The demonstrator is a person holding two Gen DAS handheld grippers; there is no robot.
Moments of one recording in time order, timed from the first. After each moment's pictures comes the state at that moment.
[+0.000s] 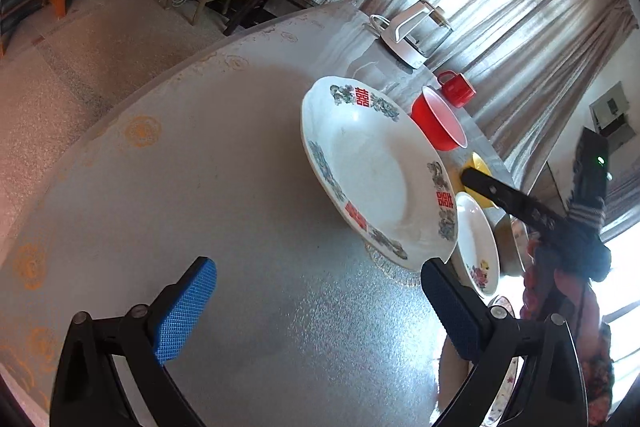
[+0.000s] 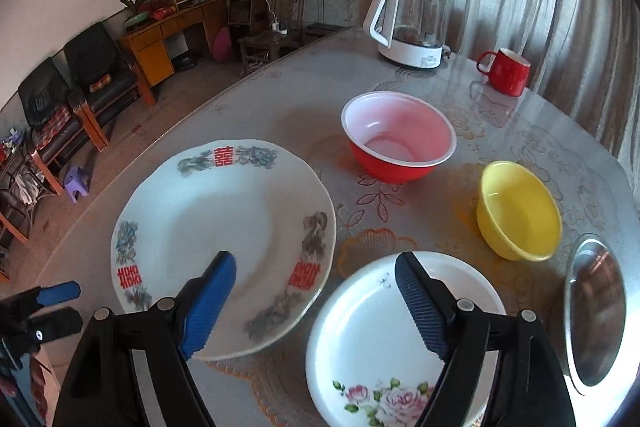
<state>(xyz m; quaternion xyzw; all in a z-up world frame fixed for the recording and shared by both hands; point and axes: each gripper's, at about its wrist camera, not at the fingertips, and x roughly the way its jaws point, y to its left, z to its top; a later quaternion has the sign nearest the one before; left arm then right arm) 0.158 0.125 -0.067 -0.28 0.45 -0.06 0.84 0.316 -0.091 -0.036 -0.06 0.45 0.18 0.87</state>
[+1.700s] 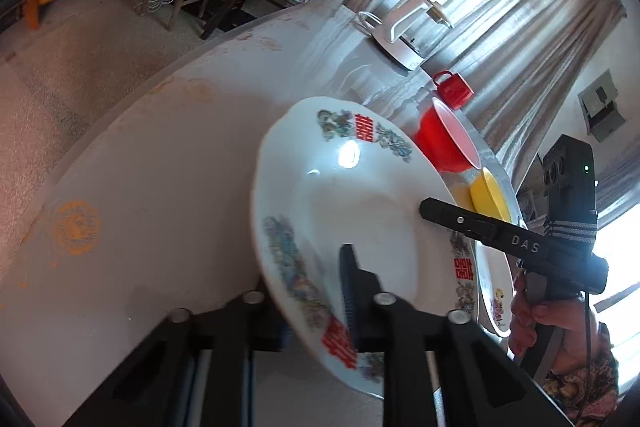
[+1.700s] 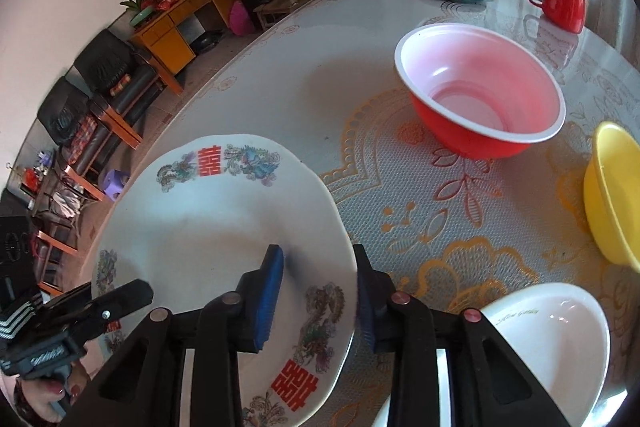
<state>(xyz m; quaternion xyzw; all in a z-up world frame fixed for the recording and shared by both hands) 0.223 0.143 -0.092 -0.27 0.45 -0.10 0.85 0.367 -0.067 -0.086 0.03 0.53 0.24 0.81</state>
